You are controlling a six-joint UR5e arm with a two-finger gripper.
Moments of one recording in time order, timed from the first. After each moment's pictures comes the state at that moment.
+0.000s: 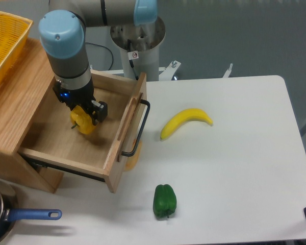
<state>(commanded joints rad) 2.11 -1.74 -1.53 -1.40 1.51 0.56</state>
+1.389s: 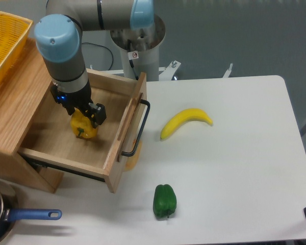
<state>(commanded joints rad) 2.10 -1.74 -1.52 -1.41 1.52 0.57</state>
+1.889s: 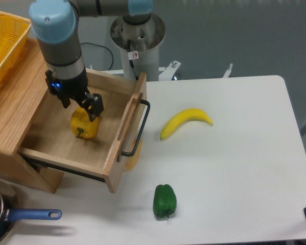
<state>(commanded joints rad) 2.10 -1.65 -1.51 -1.41 1.51 0.57</state>
